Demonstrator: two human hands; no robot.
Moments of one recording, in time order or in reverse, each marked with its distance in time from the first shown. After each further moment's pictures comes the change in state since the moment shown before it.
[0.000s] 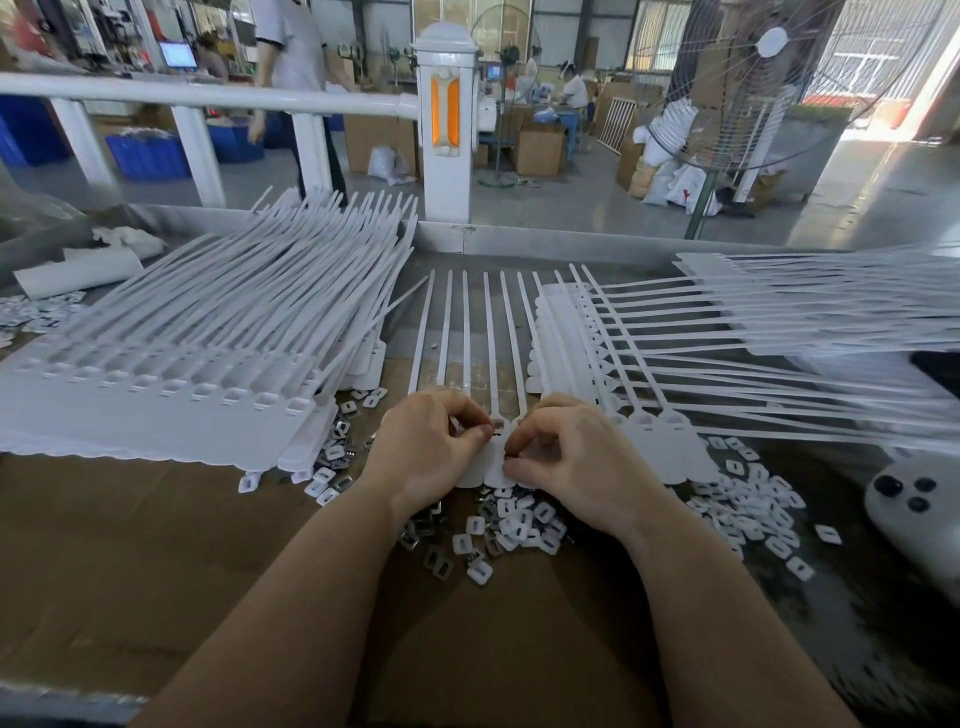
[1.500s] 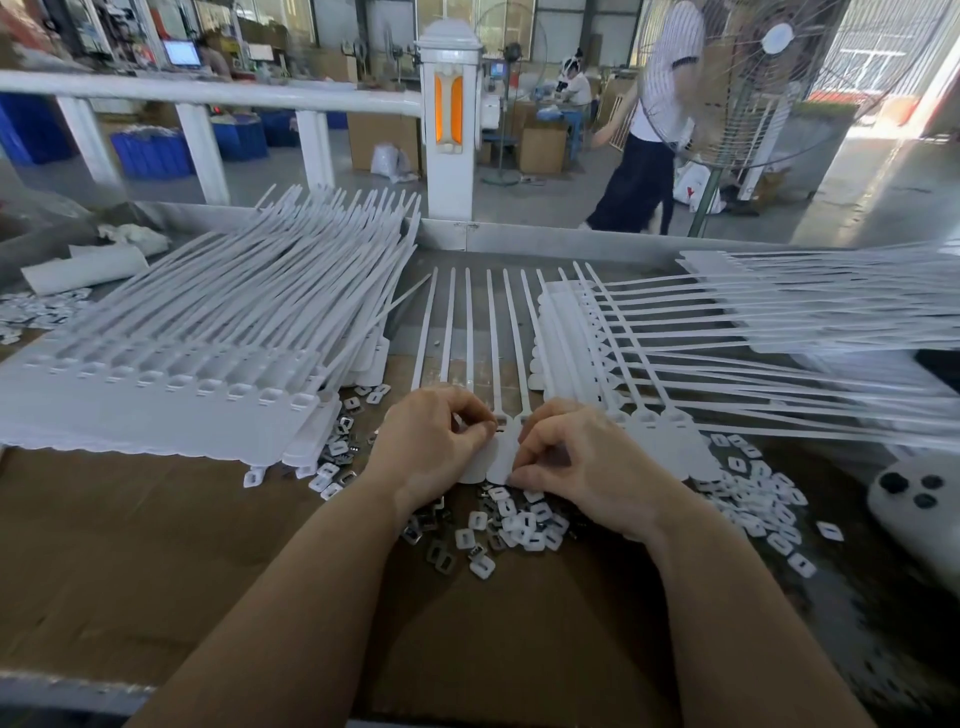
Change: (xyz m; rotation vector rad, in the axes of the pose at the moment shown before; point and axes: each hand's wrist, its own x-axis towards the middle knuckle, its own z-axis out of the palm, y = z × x) left_hand -0.001 0.000 -0.002 -0.001 -0.021 0.013; right_hand -0.004 -0.002 -0.009 0.046 -0.172 -0.026
